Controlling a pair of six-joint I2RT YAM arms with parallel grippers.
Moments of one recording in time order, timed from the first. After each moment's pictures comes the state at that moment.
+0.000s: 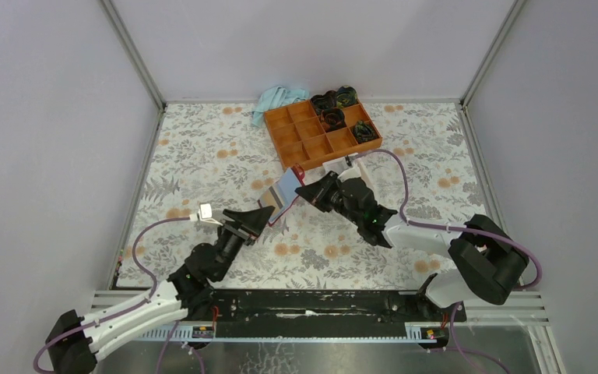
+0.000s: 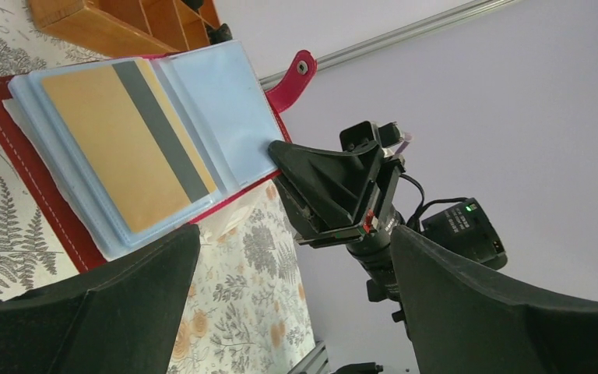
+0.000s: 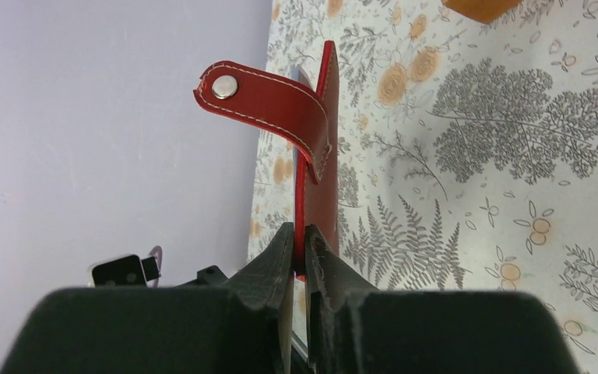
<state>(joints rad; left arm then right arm) -0.94 0.44 0.01 0.51 -0.48 -1.18 0.82 1.44 0.63 0.56 0.06 1.17</state>
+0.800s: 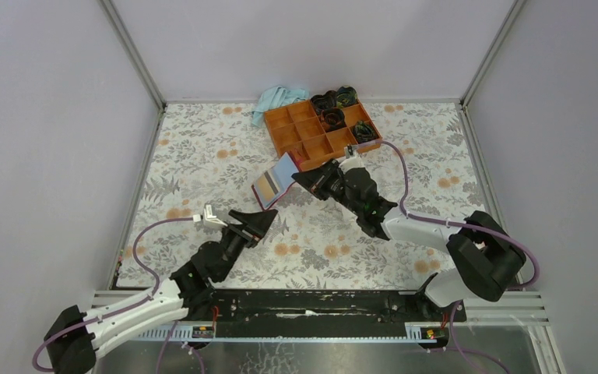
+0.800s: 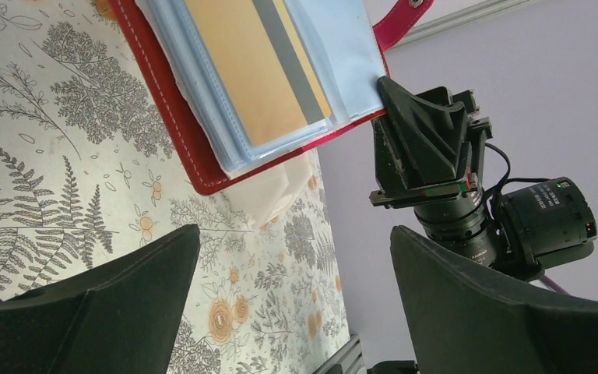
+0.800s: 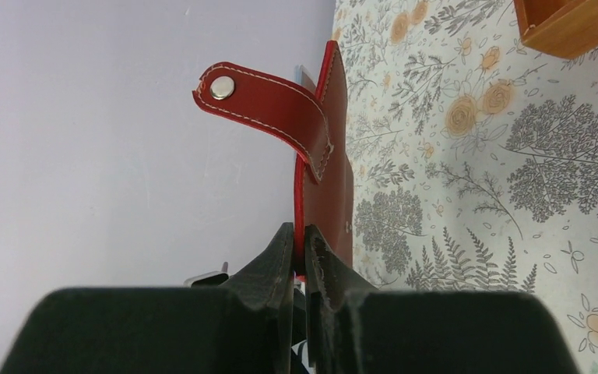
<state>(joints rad) -0.94 0.47 0.01 0.44 -0.49 -1.18 0.77 1.46 0.71 0.63 0.00 1.24</state>
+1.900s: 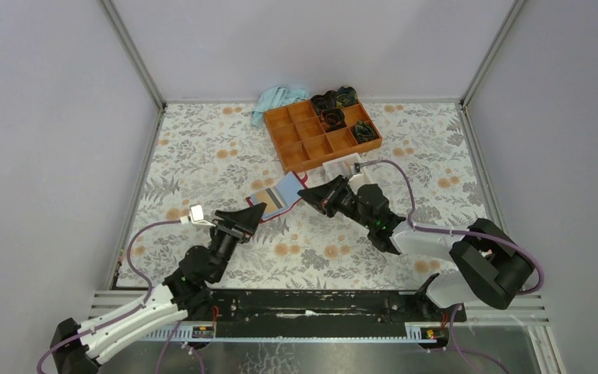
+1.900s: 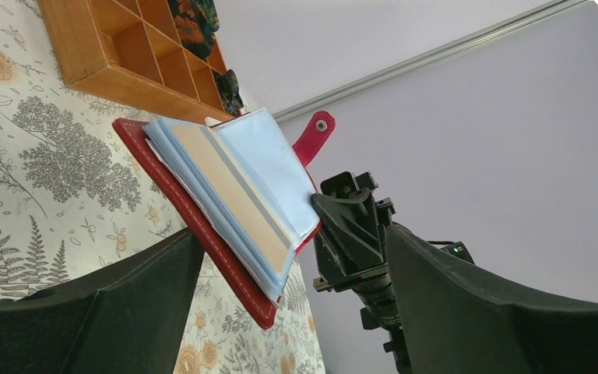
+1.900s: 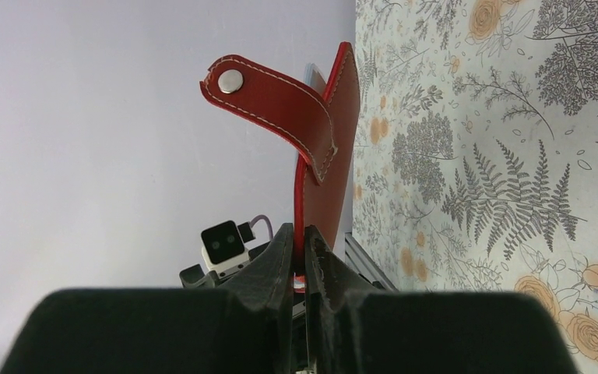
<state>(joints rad) -0.94 0.30 0.01 0.45 -0.57 -1.10 0.76 1.41 0.51 0.79 -0.13 1.47</state>
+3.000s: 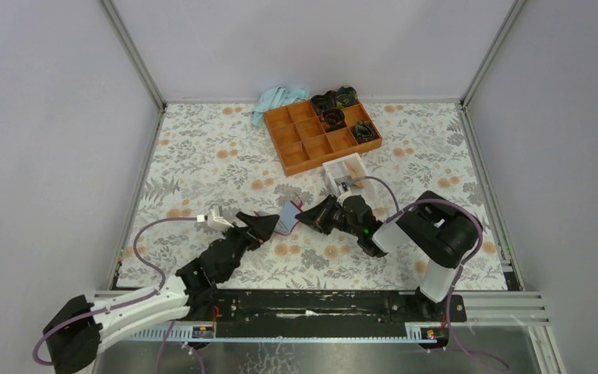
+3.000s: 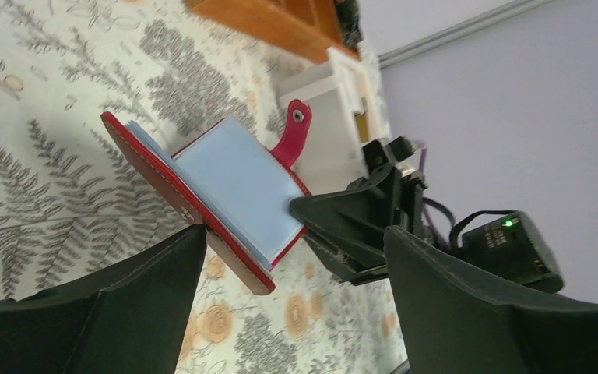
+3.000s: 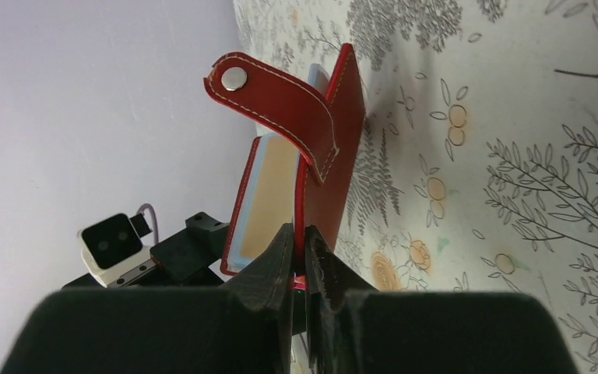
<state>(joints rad) -0.94 0.56 0.01 0.41 -0.54 -1.11 0.77 1.75 0.46 0.99 -0.21 1.45</state>
